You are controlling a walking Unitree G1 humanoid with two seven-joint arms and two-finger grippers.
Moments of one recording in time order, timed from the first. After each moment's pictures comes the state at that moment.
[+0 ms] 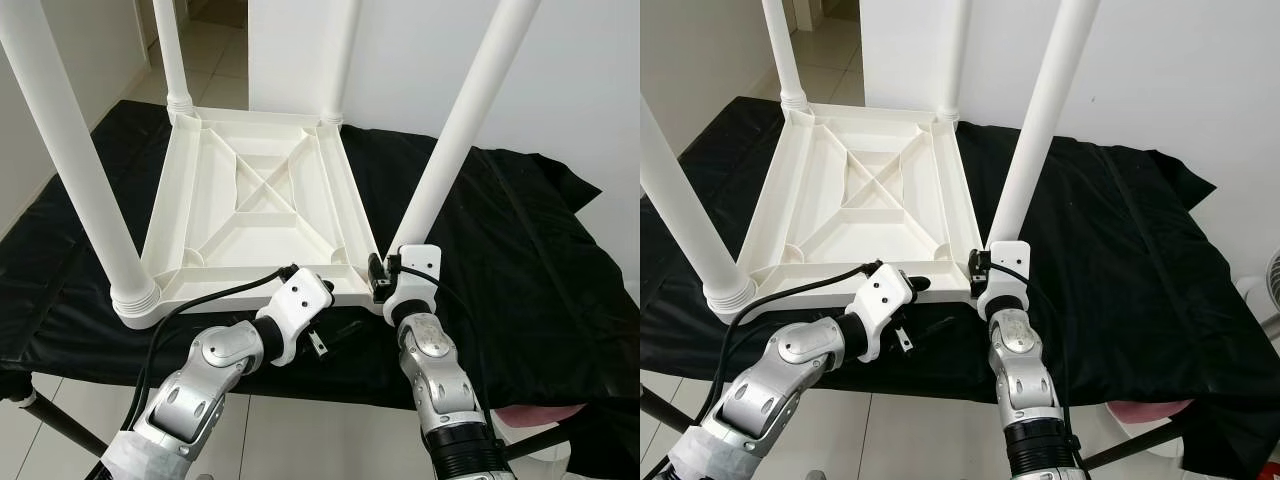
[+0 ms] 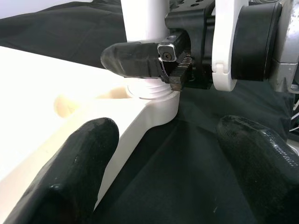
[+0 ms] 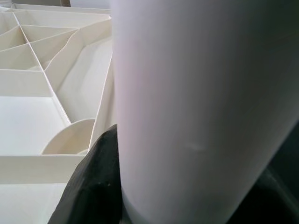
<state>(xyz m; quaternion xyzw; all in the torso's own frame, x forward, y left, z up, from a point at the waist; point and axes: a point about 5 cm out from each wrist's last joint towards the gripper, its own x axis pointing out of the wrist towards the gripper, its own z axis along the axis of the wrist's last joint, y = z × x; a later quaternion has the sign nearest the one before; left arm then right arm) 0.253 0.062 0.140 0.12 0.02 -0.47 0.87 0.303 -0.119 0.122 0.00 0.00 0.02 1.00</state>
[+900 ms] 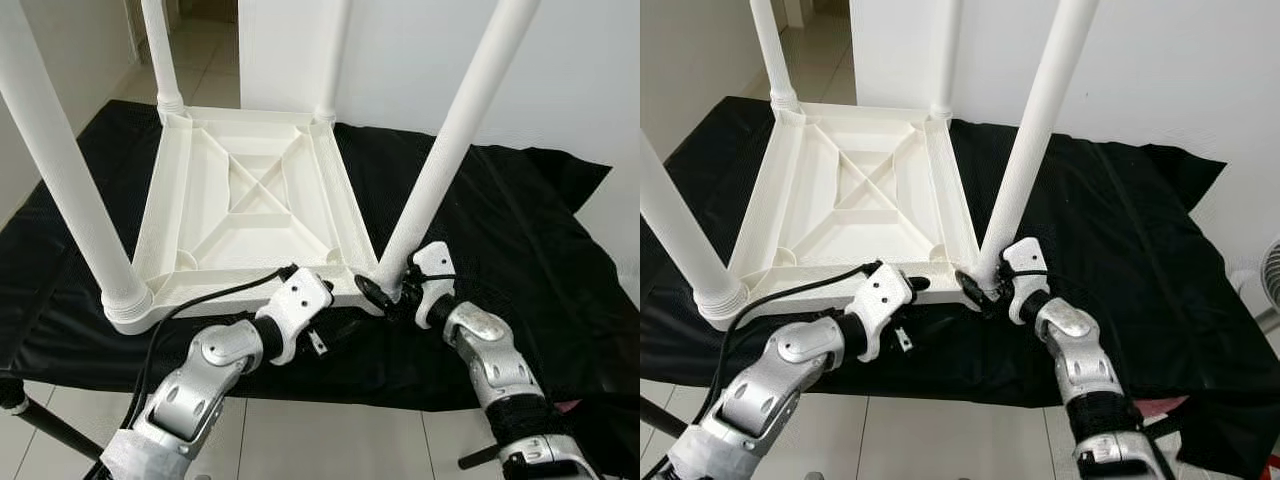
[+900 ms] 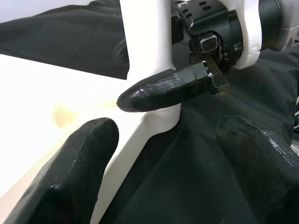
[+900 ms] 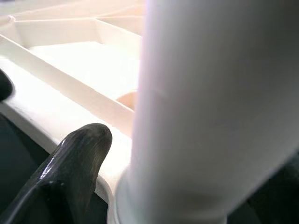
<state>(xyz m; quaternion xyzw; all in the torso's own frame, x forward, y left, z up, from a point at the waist) 0.256 0.064 0.144 0.13 0.01 -0.47 0.87 0.321 -0.153 0.122 -0.09 0.00 0.36 0.93</state>
